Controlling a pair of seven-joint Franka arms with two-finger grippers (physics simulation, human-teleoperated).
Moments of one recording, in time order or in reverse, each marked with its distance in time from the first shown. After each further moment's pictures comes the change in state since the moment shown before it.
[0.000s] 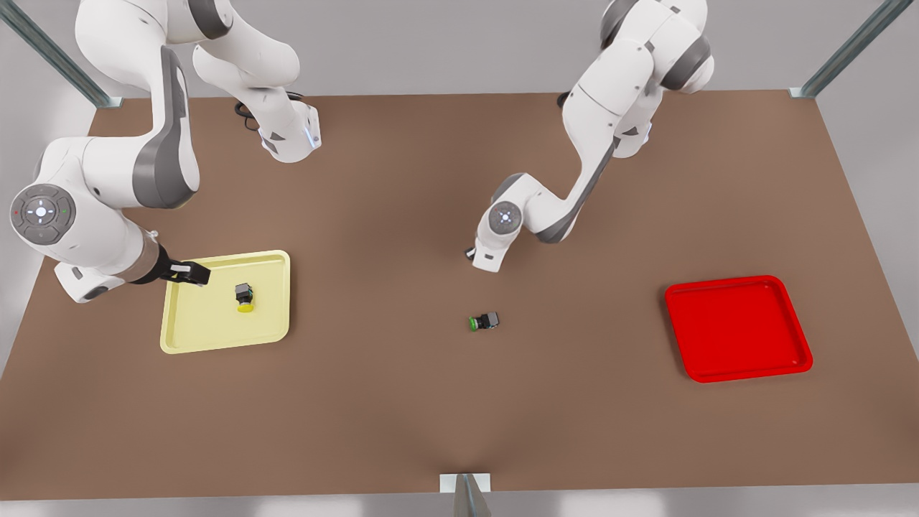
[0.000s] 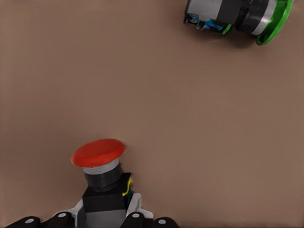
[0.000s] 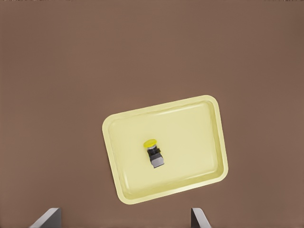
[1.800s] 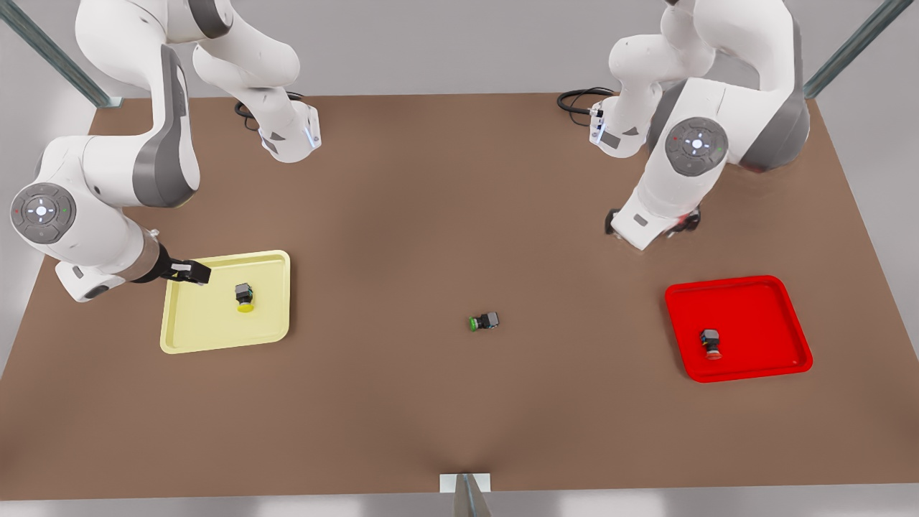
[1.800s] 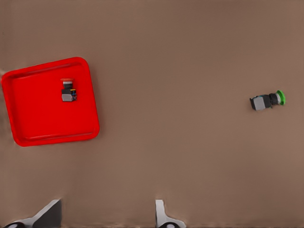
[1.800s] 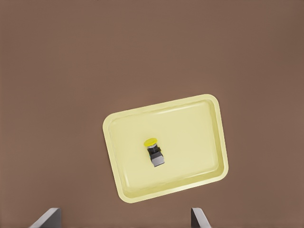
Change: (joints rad) left arm 0.541 -0.385 -0.177 0.514 0.306 -0.984 0.851; right arm 0.003 -0.003 0.000 -0.002 0.002 -0.006 0.000
